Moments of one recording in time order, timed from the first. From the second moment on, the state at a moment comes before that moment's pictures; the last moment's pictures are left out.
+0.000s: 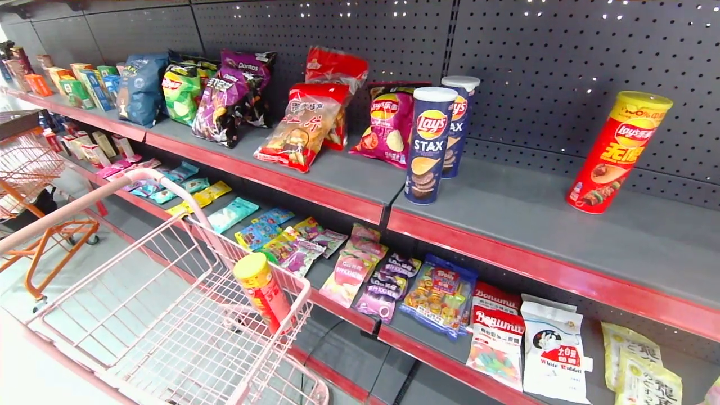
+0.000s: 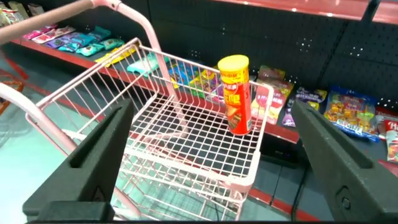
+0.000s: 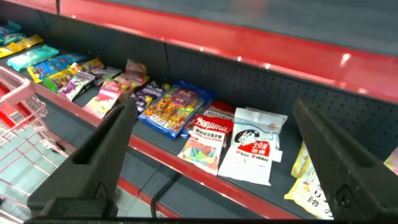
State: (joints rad) left arm 0.00 0.00 0.00 0.00 -0.01 0.00; right arm 0.00 0.00 0.00 0.00 0.00 0.00
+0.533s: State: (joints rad) left arm 0.00 0.00 0.00 0.00 -0.02 0.01; right arm 0.00 0.00 0.00 0.00 0.00 0.00
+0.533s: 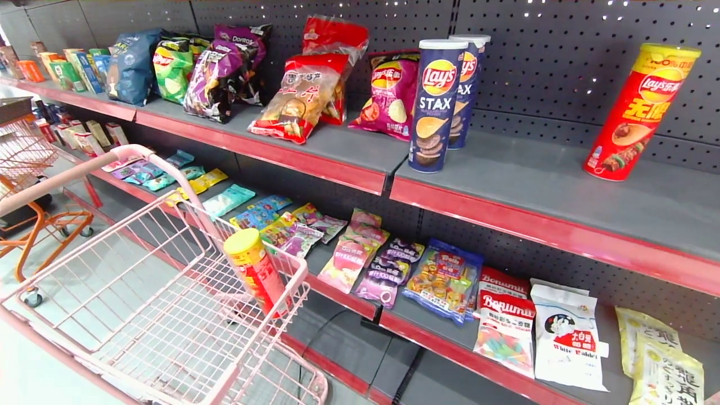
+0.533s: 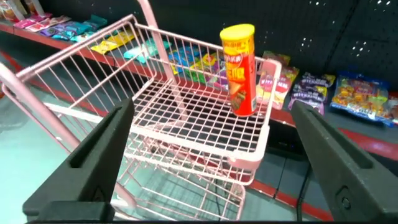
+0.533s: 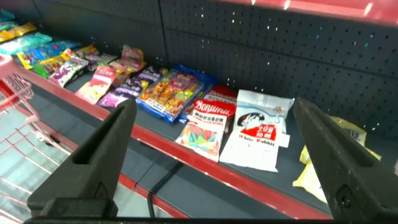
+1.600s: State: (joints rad) left arm 0.00 0.71 -0.47 -0.20 0.00 -0.16; right arm 0.00 0.00 0.00 0.00 0.00 0.00
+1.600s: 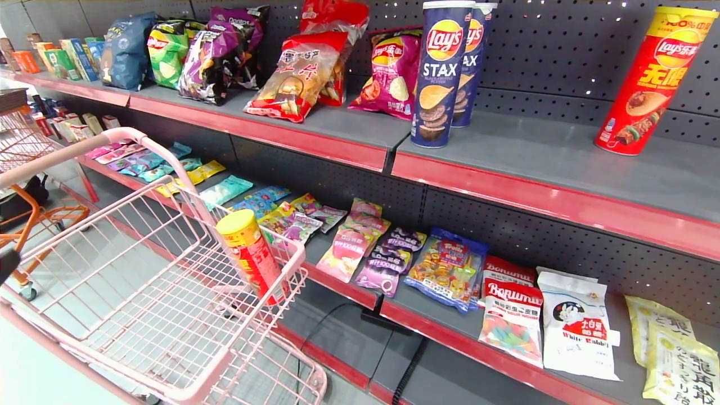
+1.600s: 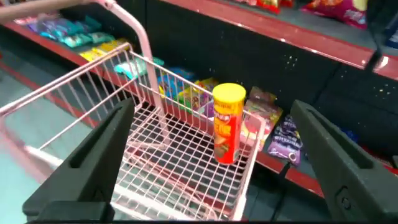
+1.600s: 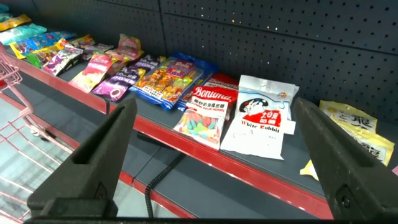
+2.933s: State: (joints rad) left arm -0.03 2.07 -0.63 -1.09 -0.48 0.09; right arm 0.00 0.00 0.00 0.00 0.00 0.00
